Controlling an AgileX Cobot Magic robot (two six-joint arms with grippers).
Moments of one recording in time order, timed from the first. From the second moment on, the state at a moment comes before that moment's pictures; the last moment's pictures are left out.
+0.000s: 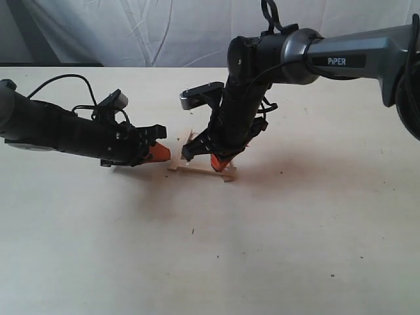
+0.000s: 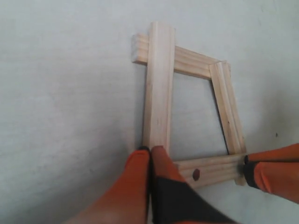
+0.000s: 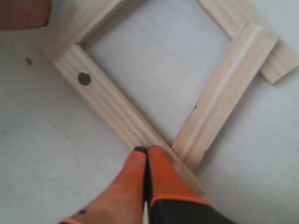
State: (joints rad) left arm -0.06 2.10 -1.00 -1.71 0.64 1.32; right arm 0.57 2.23 -1.63 0.25 0.92 -0.21
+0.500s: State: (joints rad) left arm -0.06 2.10 -1.00 -1.71 0.64 1.32; right arm 0.57 2.24 -1.63 0.25 0.90 -0.17
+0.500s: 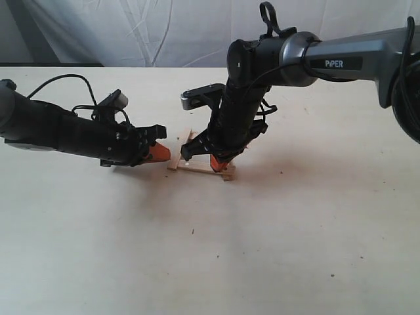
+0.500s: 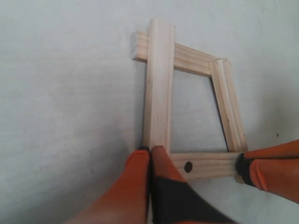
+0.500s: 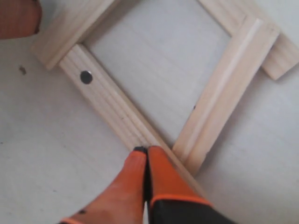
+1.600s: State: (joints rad) left arm -0.06 1.87 -1.02 -1.48 0.47 1.25; right arm 0.57 2.23 -1.63 0.27 0.91 -0.16
